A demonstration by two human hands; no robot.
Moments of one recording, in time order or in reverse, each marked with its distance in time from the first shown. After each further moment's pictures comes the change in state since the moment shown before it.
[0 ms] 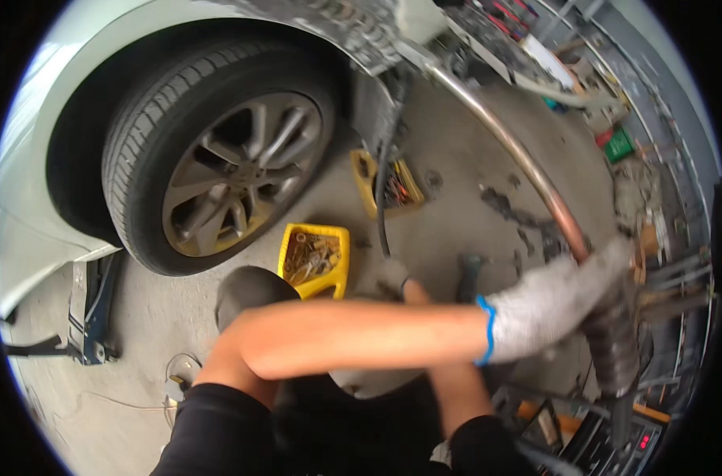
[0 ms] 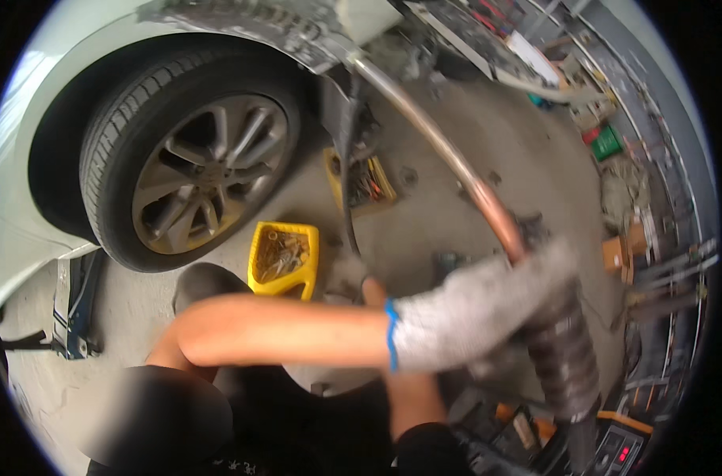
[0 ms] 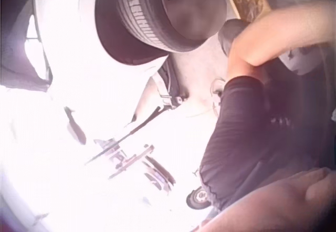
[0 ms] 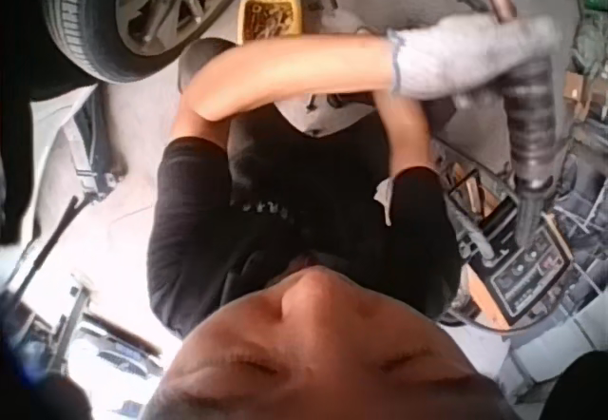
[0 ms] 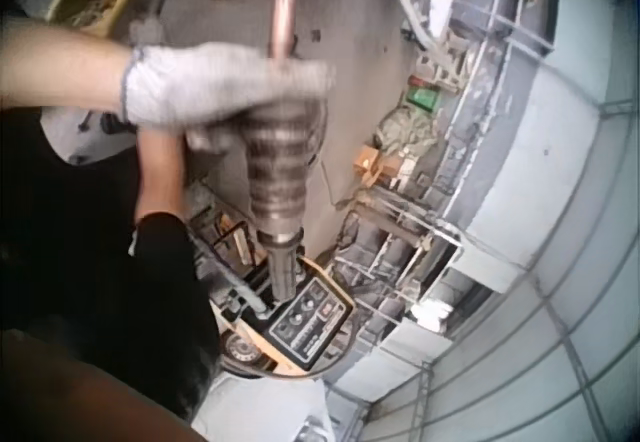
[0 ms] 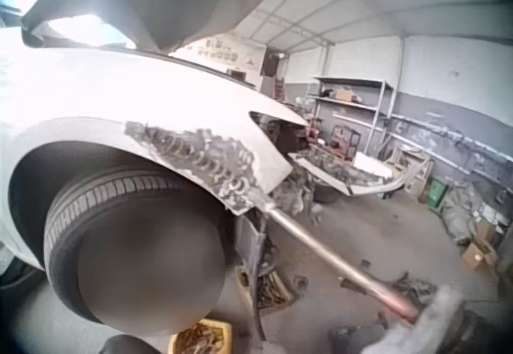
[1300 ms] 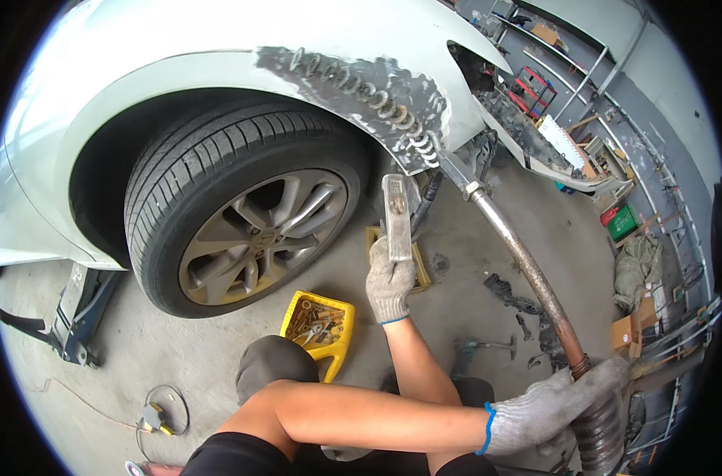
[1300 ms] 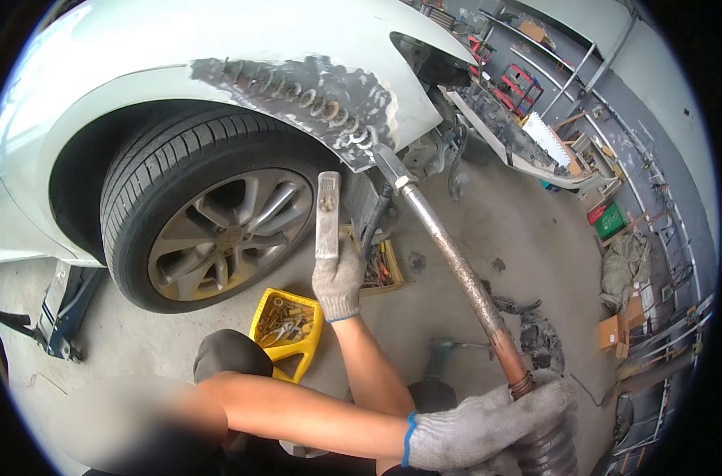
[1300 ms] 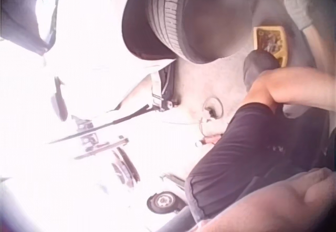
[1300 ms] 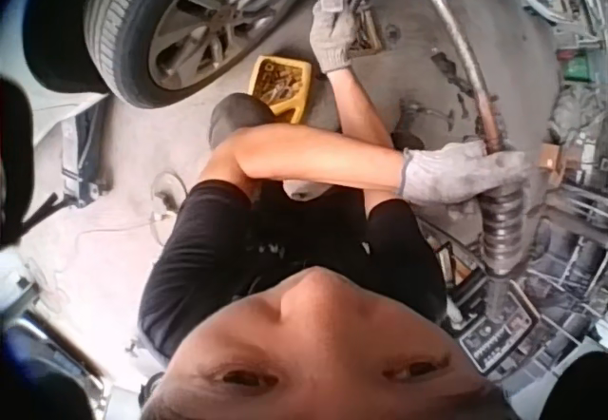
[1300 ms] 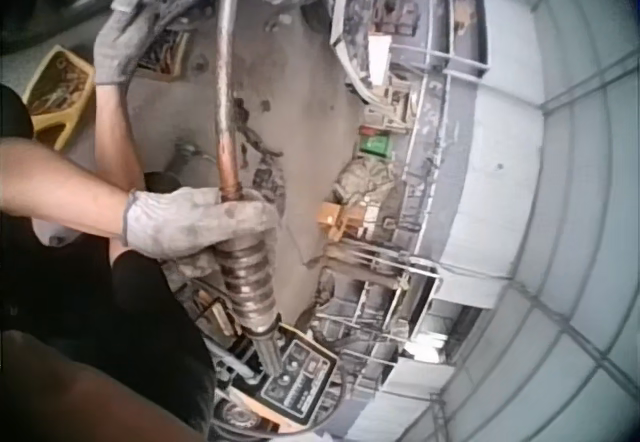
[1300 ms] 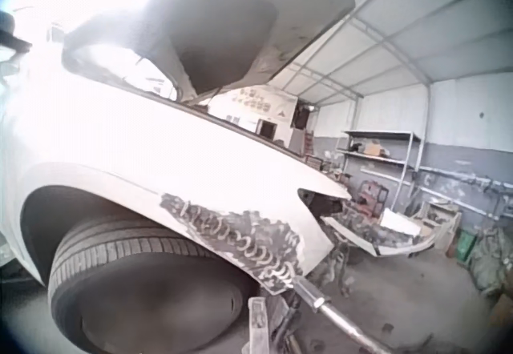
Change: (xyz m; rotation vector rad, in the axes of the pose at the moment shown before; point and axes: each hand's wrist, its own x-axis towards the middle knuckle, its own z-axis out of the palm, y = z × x) left_hand 0.025 -0.014 0.019 -0.630 -0.074 -0.080; right_hand 0.058 -0.197 0.005 0.340 0.678 -1.026
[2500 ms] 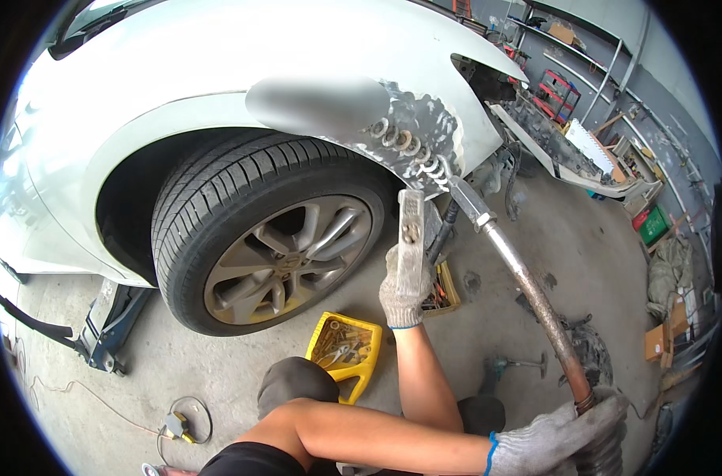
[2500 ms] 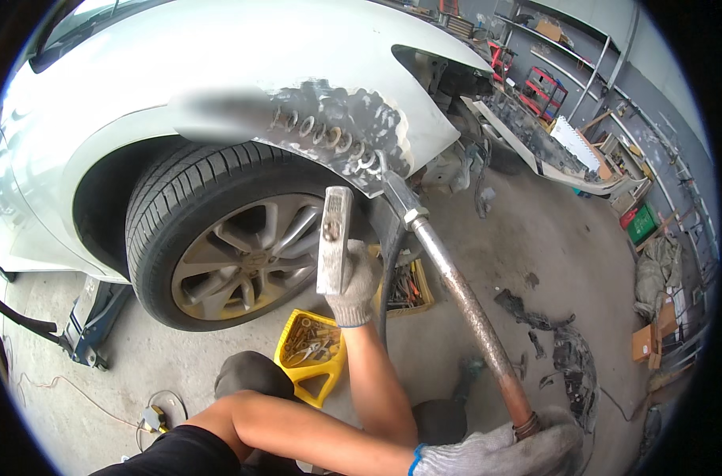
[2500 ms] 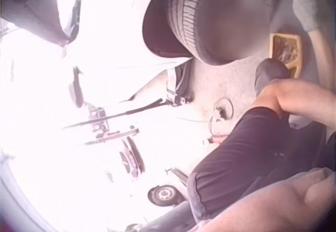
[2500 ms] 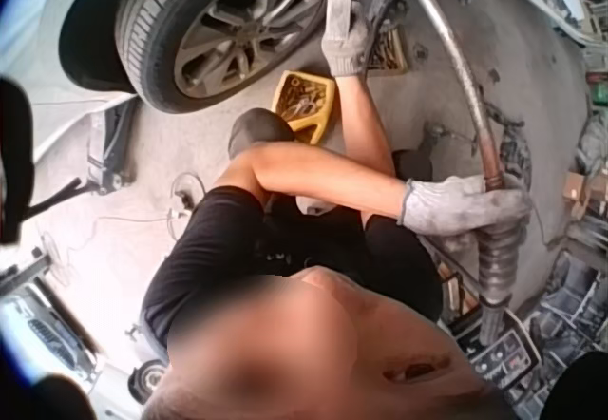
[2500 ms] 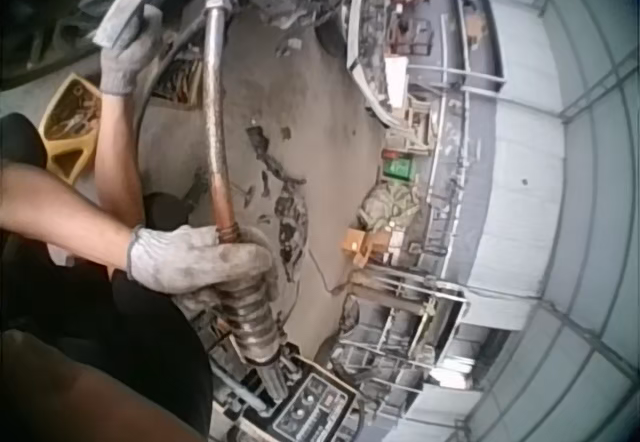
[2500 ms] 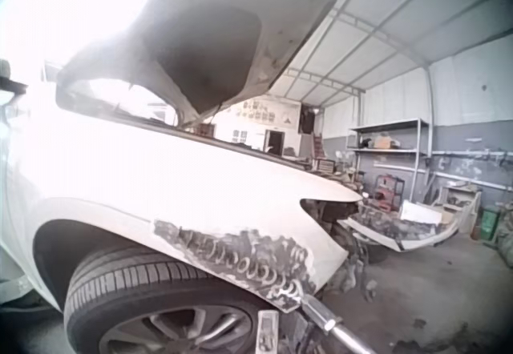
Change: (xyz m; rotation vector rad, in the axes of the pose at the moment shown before) left_hand 0.006 -0.037 -0.025 0.799 0.085 0.775; right_hand 0.031 -0.018 0.033 0.336 0.063 0.104
